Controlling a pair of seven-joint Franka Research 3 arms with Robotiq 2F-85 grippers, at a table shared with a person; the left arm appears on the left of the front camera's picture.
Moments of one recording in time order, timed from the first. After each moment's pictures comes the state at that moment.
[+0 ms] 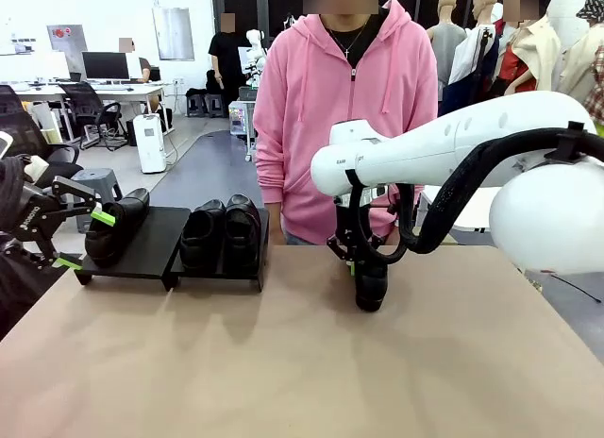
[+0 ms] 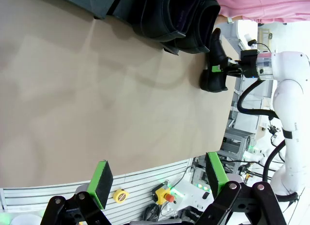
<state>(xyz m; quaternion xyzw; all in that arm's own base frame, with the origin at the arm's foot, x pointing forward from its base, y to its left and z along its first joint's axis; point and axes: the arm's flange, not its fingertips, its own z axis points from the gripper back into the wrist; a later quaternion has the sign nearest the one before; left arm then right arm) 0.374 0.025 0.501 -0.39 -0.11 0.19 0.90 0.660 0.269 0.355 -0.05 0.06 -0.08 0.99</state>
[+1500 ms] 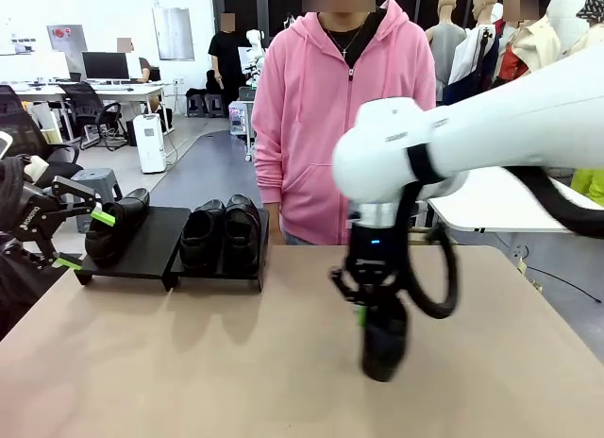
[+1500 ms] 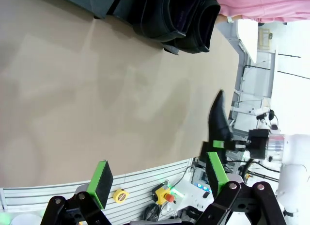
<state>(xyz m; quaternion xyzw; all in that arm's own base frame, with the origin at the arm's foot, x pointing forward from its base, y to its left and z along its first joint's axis) 0.373 0.025 0.501 -0.39 -0.11 0.19 0.90 0.414 0.292 0.427 0.02 0.09 -0.06 0.99</state>
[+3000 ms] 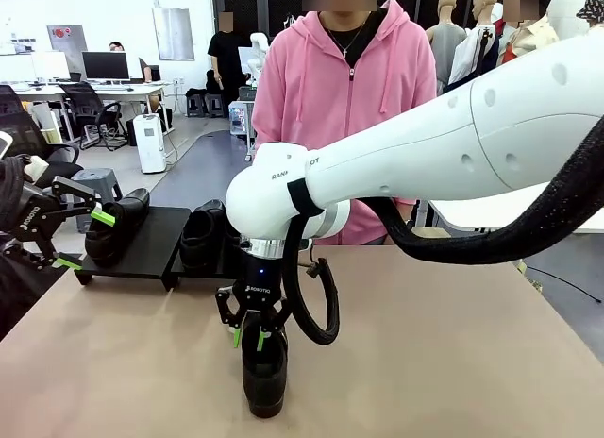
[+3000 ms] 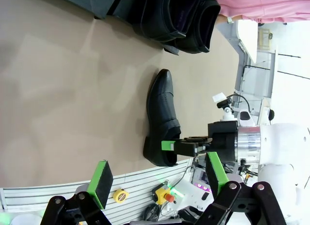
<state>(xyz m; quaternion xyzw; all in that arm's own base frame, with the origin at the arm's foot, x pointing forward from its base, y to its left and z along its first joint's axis) 0.373 0.025 0.501 -0.39 -0.11 0.19 0.90 0.421 0.454 0.373 0.11 0.13 0.01 0.99</state>
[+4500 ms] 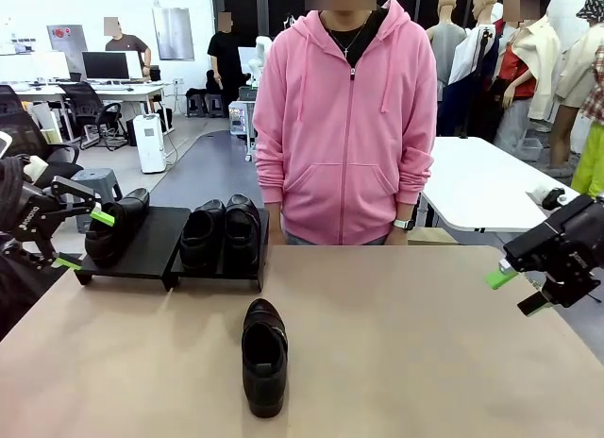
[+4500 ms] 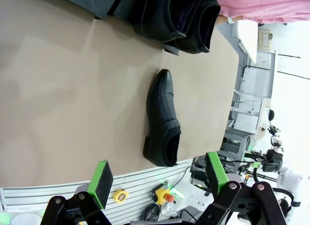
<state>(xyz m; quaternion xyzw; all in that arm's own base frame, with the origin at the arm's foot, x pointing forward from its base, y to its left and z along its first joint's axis) 0.373 0.025 0.501 -0.39 -0.11 0.19 0.90 0.322 -0.005 0.475 0.36 -0.03 0.05 0.93</state>
